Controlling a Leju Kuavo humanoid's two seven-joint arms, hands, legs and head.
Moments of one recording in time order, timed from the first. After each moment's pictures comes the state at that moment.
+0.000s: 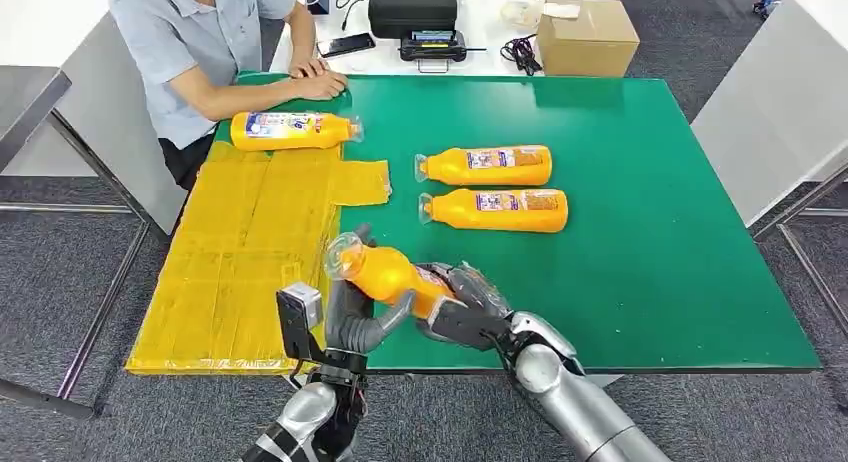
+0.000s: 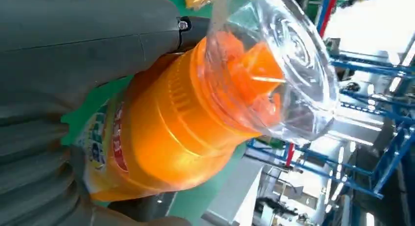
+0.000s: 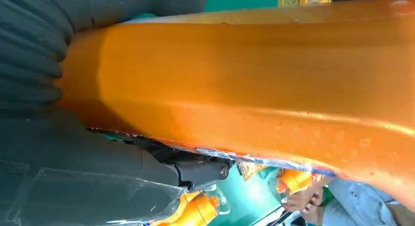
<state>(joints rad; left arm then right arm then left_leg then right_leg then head) -0.24 -0.25 -0.63 -1.12 0.39 0.44 -0.52 -0.34 -0.08 0.62 -1.13 0.32 0.08 -0.41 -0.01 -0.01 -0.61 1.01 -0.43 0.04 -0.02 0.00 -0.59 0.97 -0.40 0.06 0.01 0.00</state>
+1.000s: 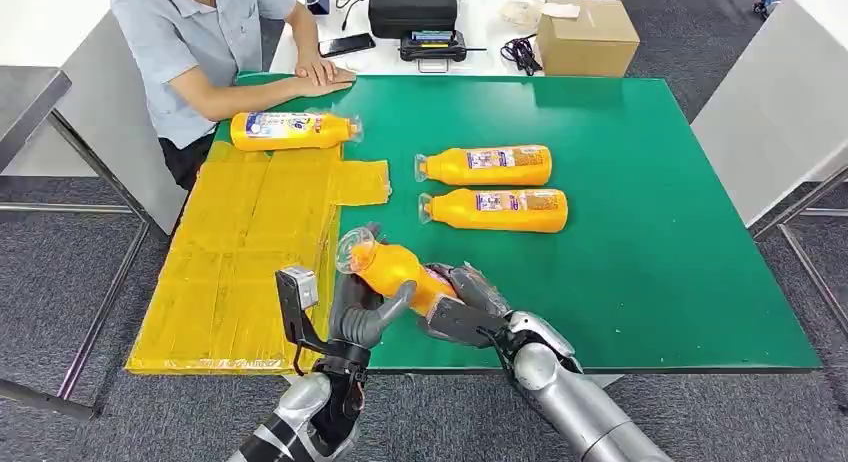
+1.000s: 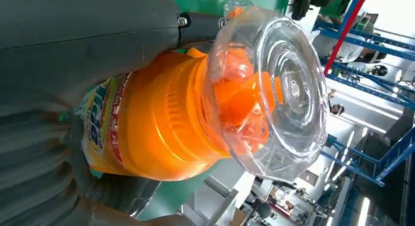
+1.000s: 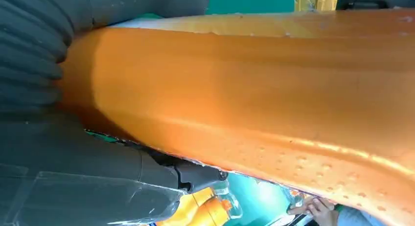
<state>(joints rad) -0.26 -0.25 -0.62 -1.11 0.53 0.33 -0.41 -0.36 -0.07 0.63 -1.07 0.32 0.06 -0.41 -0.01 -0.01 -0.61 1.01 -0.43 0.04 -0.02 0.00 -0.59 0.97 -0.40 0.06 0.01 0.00</state>
